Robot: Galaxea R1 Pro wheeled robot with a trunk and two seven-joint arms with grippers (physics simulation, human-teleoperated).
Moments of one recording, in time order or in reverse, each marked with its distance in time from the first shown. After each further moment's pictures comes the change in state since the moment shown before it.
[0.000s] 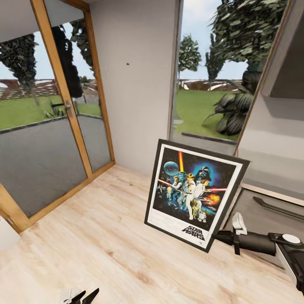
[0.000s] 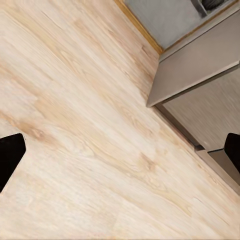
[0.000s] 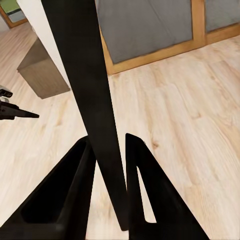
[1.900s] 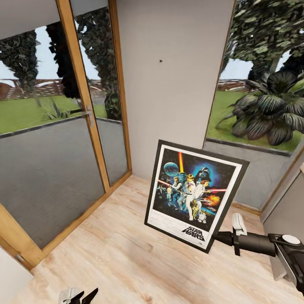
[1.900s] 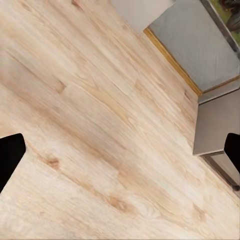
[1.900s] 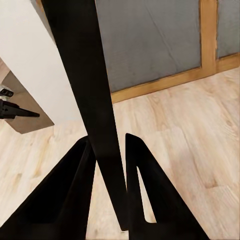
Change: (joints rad) left arm 0.000 0.000 0.000 0.000 0.000 0.000 0.041; right arm 0.002 0.000 0.002 0.007 0.000 -0.004 0.000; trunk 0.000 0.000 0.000
